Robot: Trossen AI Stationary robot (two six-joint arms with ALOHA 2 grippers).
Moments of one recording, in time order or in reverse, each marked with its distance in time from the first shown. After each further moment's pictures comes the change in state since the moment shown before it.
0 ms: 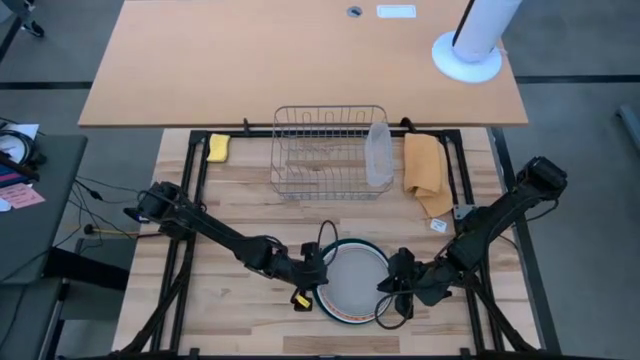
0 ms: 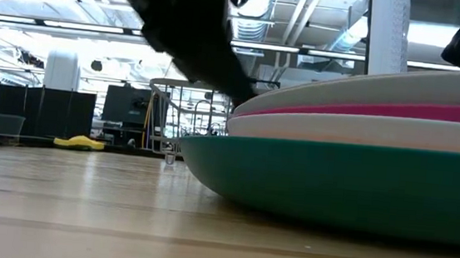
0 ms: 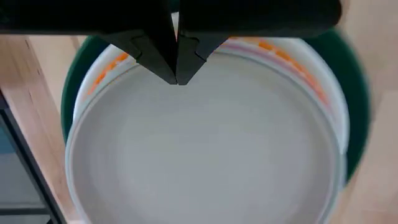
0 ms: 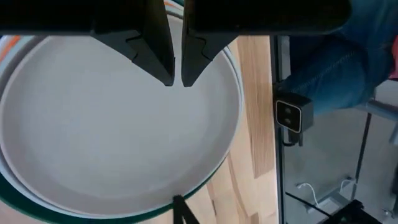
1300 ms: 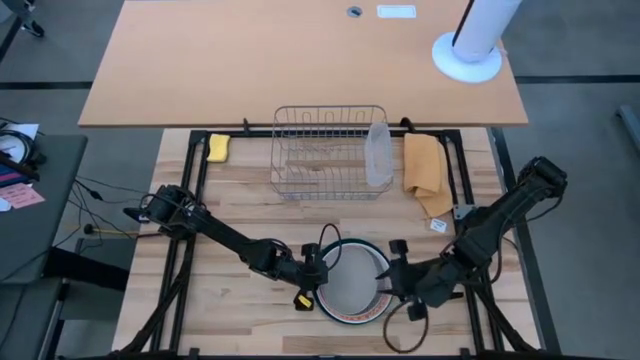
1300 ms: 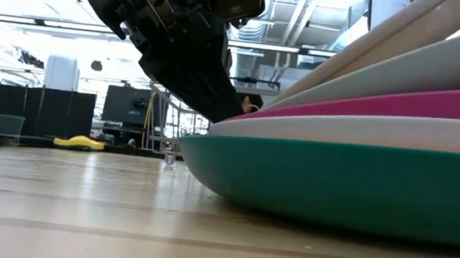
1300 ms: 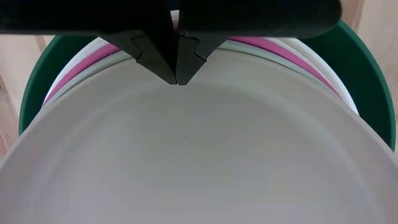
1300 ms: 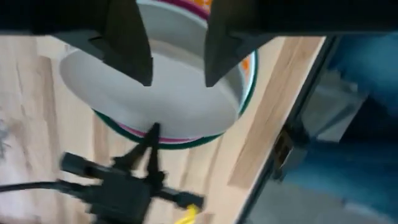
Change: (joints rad) left arm 0.008 0.065 0.001 0.010 -0.002 -0.003; right arm -0.014 -0.001 0.303 -0.332 -0.001 -0.686
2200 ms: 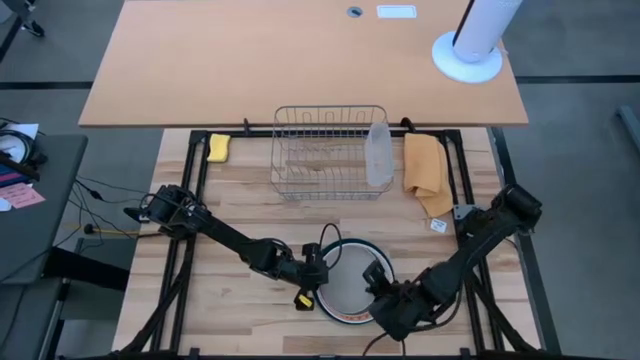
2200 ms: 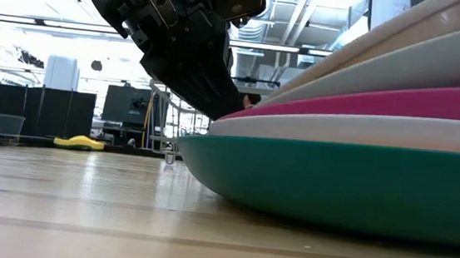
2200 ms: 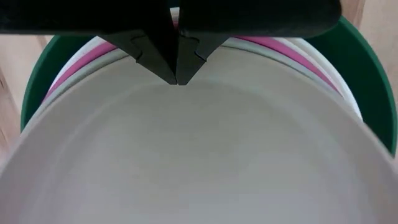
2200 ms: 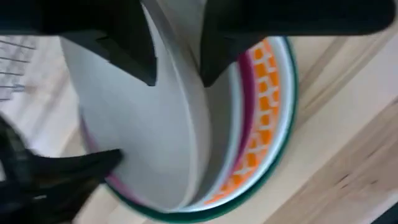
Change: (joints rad) left arm 0.000 0.001 -0.002 0.012 0.012 -0.002; right arm 0.004 0.393 0.260 -0.277 0.040 -0.432
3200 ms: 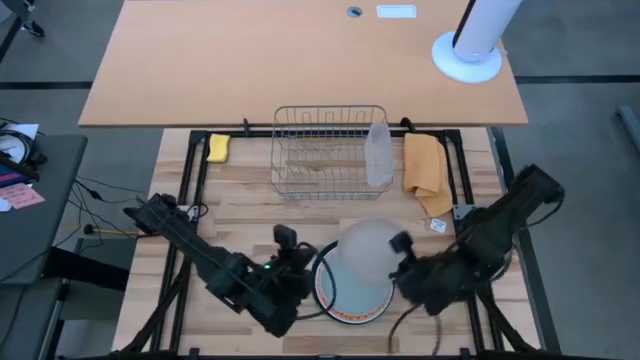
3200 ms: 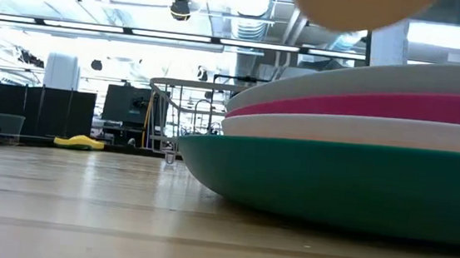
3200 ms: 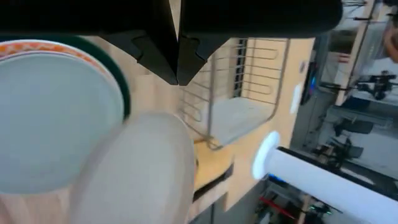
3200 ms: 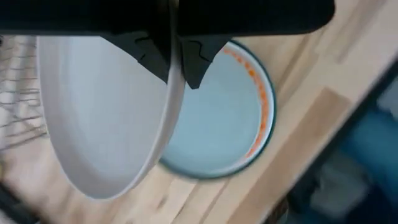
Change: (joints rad) left arm -0.219 -0.045 0.864 -1.169 -0.828 0.164; right arm -0.024 -0.299 0.228 -0.327 -0.068 0.167
